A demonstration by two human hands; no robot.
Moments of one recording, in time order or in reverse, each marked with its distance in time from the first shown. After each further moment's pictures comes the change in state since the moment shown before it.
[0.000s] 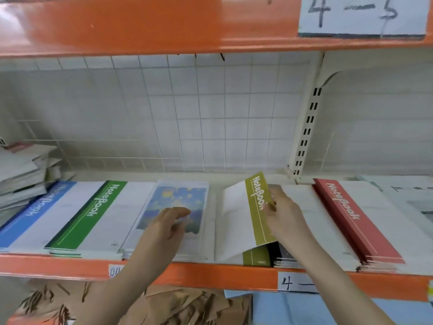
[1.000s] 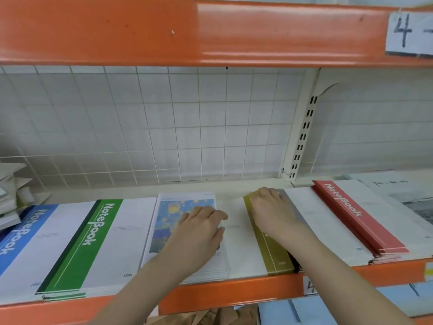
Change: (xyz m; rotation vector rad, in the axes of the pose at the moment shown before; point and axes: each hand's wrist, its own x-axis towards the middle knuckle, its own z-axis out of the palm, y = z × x) left_hand 0.051 -0.001 -0.001 0.404 -0.230 0.477; right_hand 0.043 -0.022 0.049 -0.866 -0.125 -0.045
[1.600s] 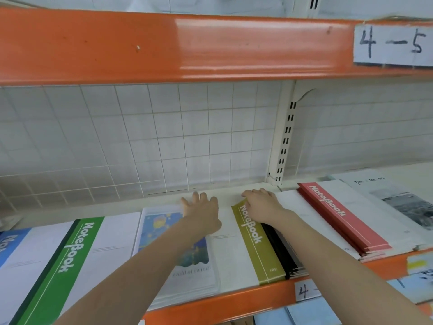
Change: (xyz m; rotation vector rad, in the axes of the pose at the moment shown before) left_hand 0.103 -0.002 0.026 0.335 -0.431 -0.231; right_hand 0.045 0.039 0.021 0.203 -0.123 0.051
